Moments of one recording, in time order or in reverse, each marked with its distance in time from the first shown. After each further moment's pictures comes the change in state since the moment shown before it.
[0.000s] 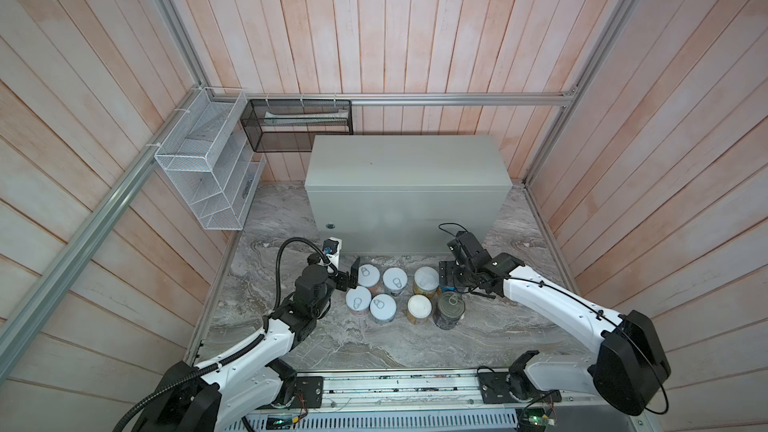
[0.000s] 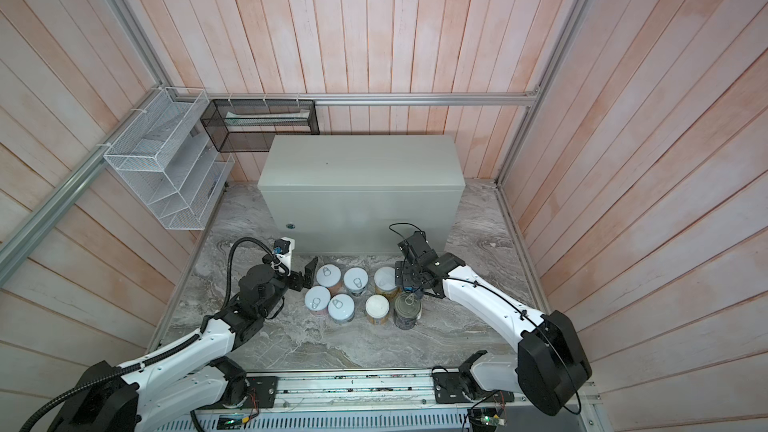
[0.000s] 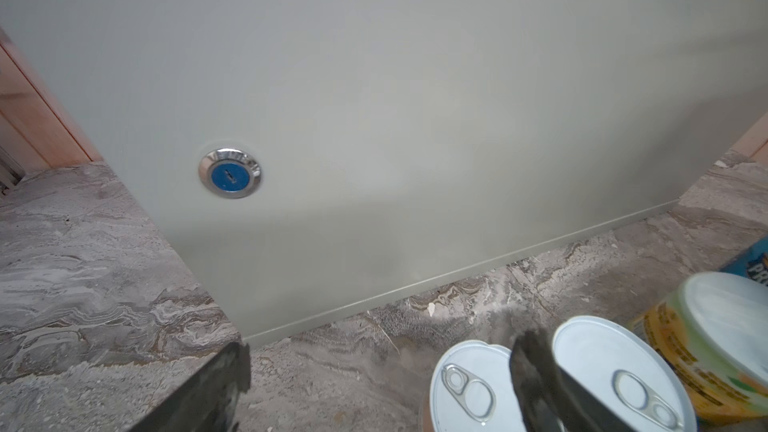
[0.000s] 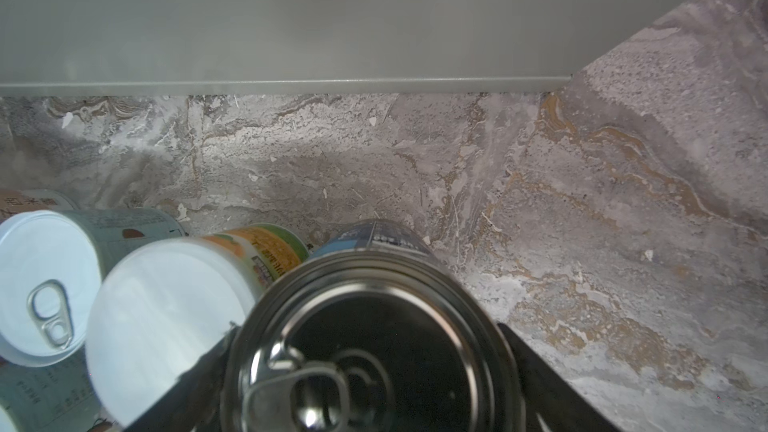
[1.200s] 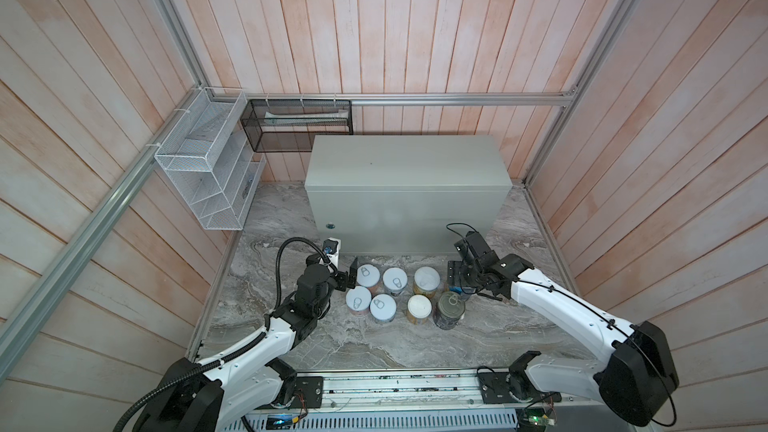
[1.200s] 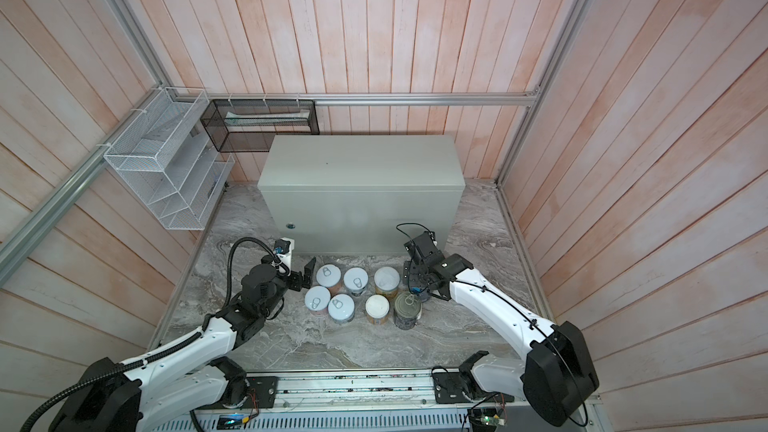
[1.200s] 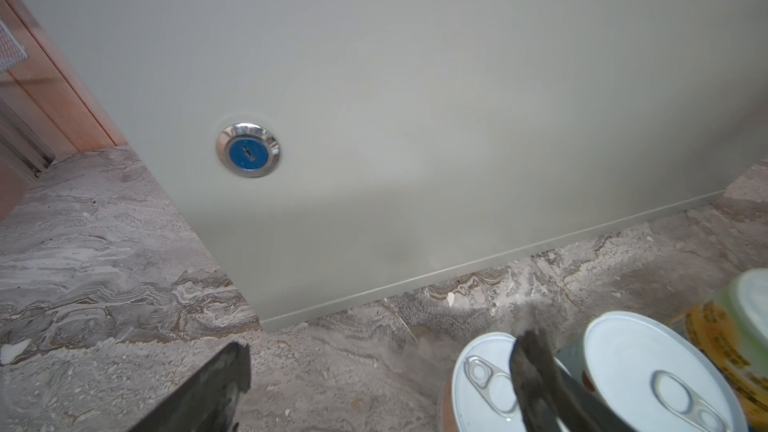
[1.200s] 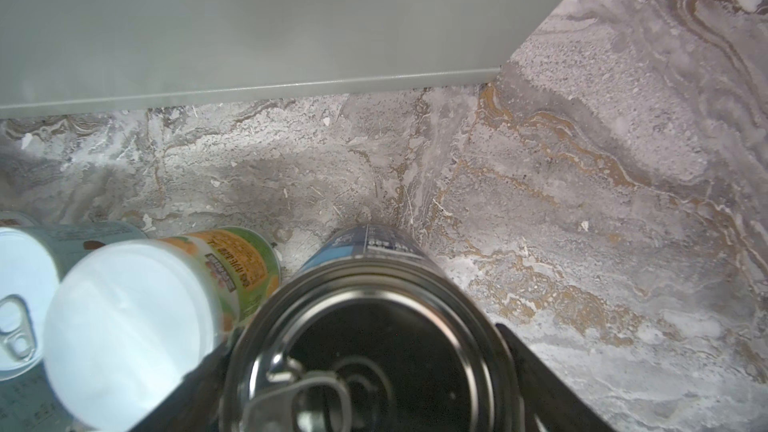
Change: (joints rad) left arm 0.000 0.019 0.005 -0.027 -0.052 -0.001; right arm -0.031 -0.059 0.013 -0.069 0.047 0.022
